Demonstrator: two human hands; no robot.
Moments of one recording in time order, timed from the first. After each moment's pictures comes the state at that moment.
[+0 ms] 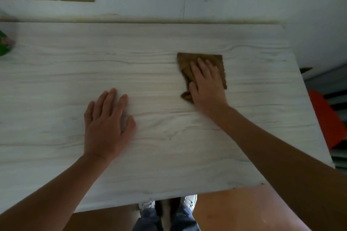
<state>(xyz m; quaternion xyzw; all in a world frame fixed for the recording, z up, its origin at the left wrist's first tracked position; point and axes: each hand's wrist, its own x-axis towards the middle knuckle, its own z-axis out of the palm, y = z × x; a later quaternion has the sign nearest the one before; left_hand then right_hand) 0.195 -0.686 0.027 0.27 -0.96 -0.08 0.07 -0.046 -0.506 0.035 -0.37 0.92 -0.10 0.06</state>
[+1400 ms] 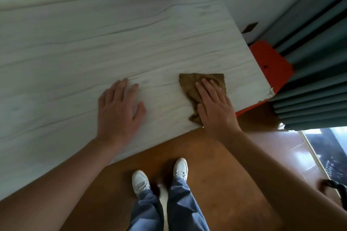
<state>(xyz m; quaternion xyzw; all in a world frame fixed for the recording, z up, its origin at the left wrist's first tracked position) 0.173 -0.553 0.040 0.11 -0.98 -0.16 0.04 0.085 -0.279 0.040 -0.23 0.97 -0.08 0.09</state>
